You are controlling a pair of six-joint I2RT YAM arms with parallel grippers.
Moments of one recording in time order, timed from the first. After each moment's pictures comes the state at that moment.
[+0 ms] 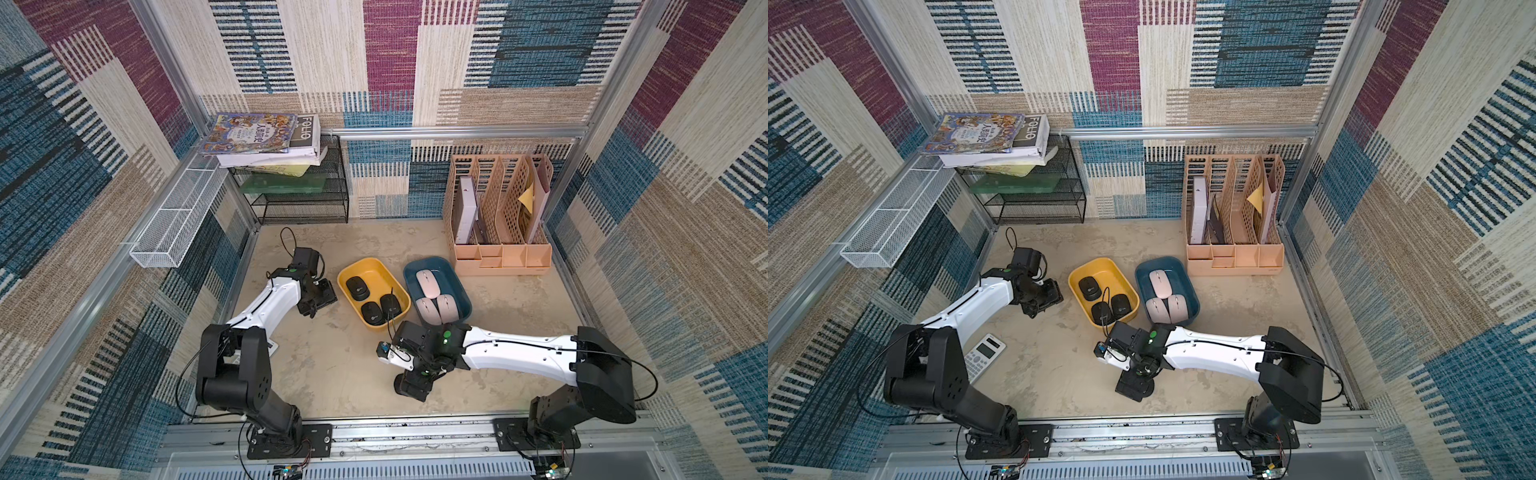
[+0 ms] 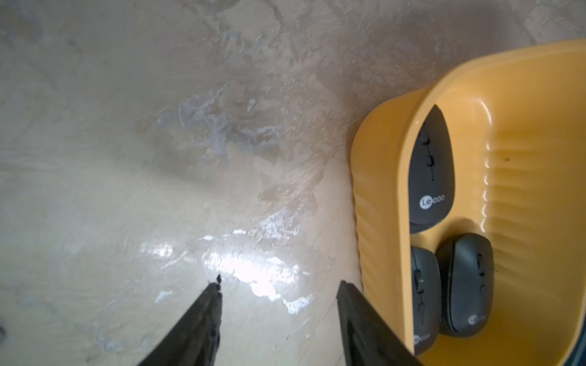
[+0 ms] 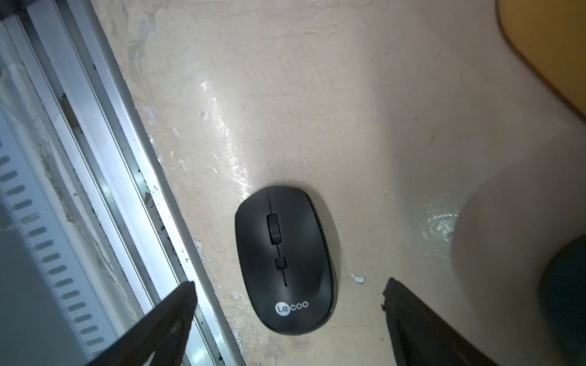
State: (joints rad) left arm -0.10 1.64 1.13 -0.70 0.11 -0.51; right arm 1.19 1.59 1.05 -0.73 -0.02 -0.10
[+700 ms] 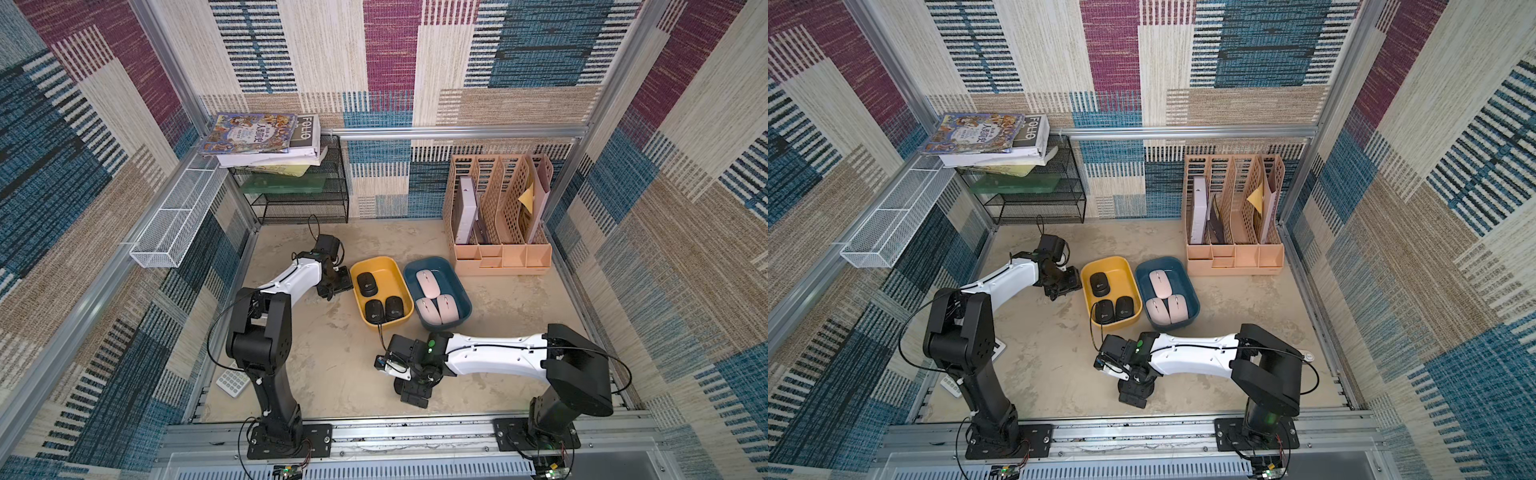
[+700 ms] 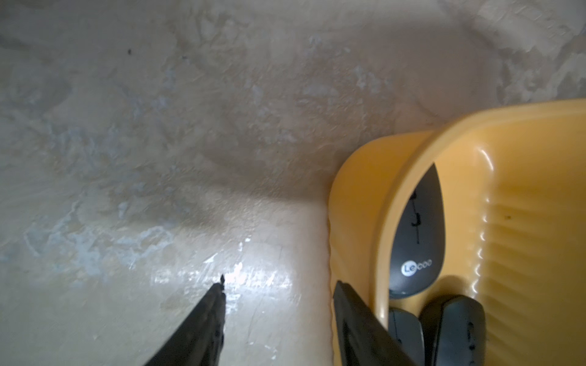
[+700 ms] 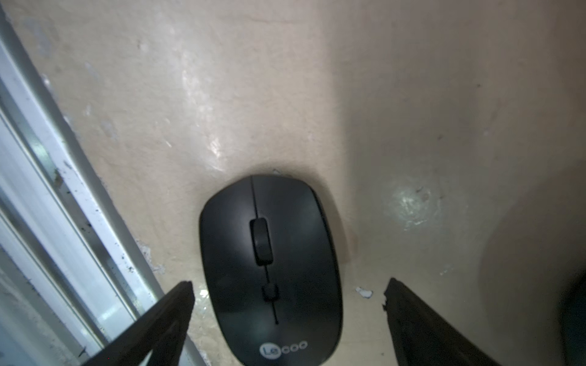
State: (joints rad) left arm -0.19 1.89 1.37 -0.66 0.13 -0.44; right arm 1.23 1.69 1.05 -0.74 0.07 -0.13
